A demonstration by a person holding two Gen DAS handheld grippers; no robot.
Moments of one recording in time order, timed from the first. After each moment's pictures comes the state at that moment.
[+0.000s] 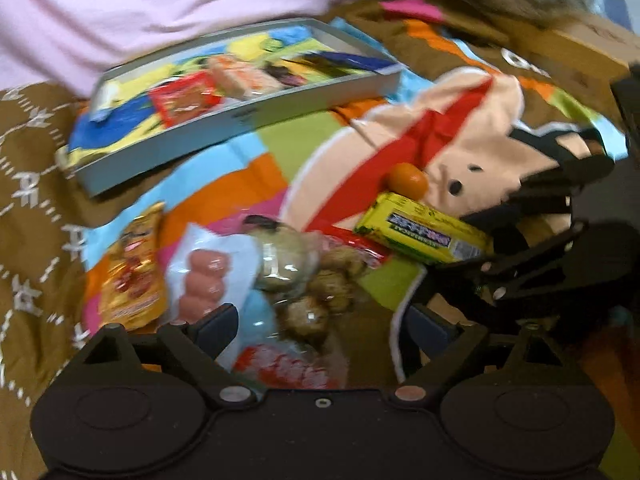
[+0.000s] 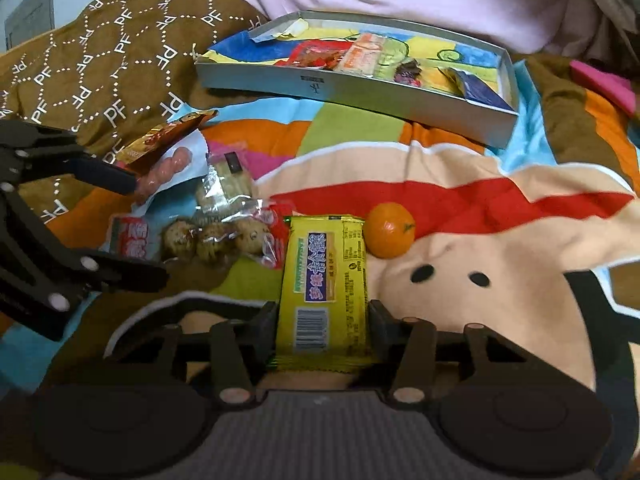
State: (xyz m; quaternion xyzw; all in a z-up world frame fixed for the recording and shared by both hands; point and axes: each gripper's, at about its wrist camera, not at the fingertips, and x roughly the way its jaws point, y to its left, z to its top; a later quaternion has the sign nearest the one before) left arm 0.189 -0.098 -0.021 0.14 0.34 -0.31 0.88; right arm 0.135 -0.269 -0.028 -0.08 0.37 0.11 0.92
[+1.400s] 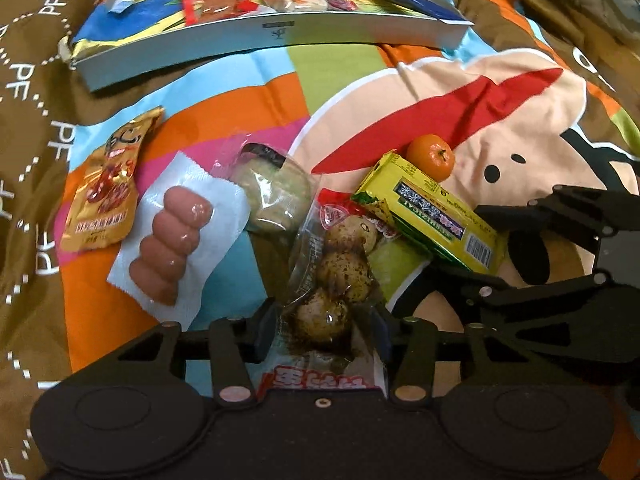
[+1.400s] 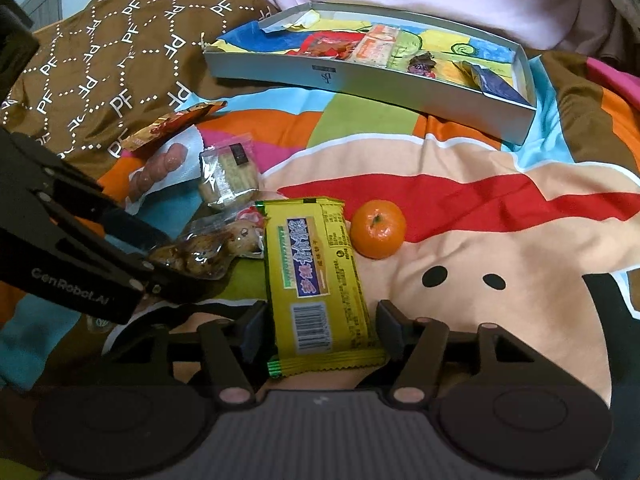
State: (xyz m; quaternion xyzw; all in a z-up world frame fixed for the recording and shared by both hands) left arm 0.210 -0.109 -0.035 0.05 0.46 -0.24 0.85; right arm 0.144 -0.263 -0.035 -0.08 0.38 0.12 0.91
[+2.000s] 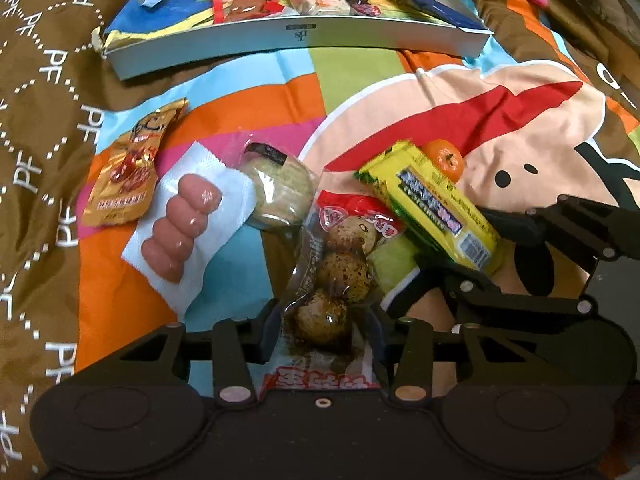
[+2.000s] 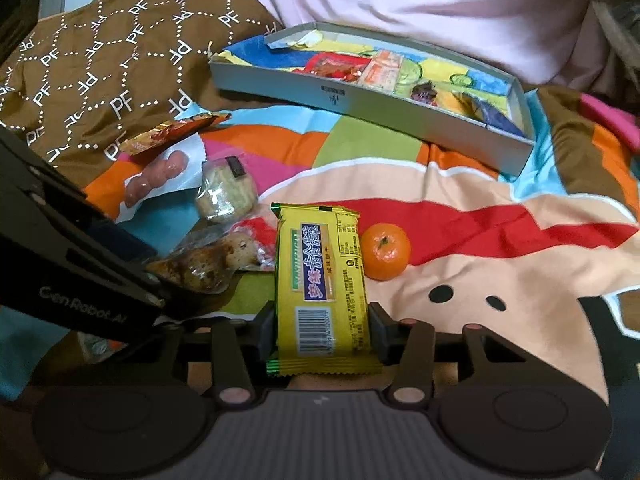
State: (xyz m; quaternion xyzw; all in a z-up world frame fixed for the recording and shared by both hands) left arm 0.199 -0.114 -0.028 0.04 0.48 -0.19 0.86; right arm 0.136 -0.244 -0.035 -0.12 0.34 0.09 0.93
